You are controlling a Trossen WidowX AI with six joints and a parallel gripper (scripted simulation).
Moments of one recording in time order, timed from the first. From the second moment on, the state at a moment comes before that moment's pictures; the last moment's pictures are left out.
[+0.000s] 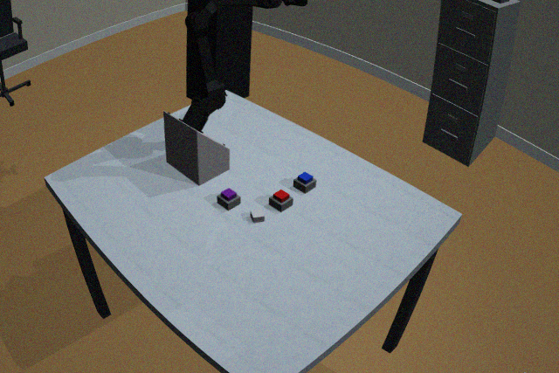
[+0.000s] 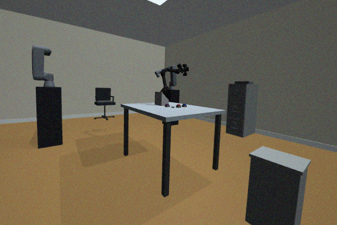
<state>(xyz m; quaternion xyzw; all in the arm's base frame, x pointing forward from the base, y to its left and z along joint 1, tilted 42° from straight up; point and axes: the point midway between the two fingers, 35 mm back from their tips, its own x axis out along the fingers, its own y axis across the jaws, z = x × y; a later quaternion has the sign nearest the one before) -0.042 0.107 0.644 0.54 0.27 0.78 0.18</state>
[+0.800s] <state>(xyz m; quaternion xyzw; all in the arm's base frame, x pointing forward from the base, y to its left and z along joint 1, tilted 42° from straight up) 0.225 0.273 0.411 0.44 0.37 0.47 0.67</state>
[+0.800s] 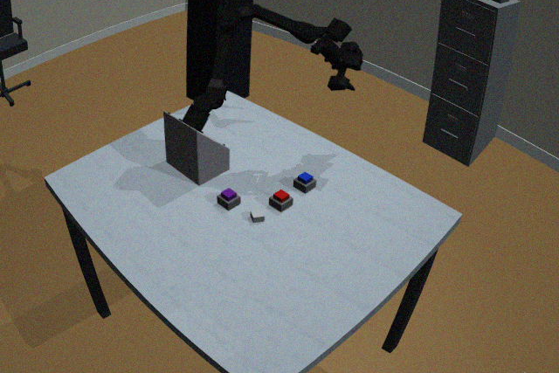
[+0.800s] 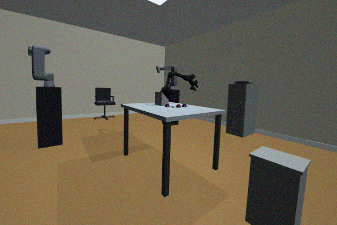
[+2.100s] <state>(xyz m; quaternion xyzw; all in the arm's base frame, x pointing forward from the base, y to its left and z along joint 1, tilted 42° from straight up) 0.296 0.177 0.093 0.26 0.65 0.26 0.67</state>
